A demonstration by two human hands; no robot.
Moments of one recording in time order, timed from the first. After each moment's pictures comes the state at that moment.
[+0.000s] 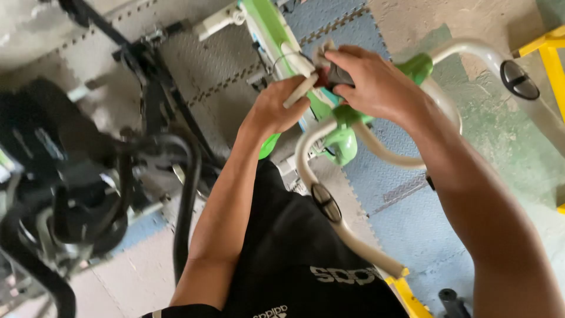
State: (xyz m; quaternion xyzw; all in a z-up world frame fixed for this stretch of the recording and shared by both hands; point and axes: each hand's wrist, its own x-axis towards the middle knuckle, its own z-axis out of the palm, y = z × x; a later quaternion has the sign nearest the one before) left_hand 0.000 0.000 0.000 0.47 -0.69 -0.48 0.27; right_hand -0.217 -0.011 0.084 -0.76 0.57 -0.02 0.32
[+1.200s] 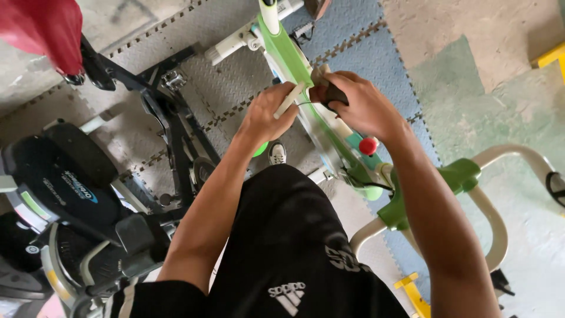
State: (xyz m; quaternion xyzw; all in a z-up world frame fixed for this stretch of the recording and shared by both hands) left_hand 0.099 -0.230 -0.067 0.45 -0.74 -0.43 0.26; right_hand -0.135 -0.221 0.019 -0.76 0.55 -0.13 0.32
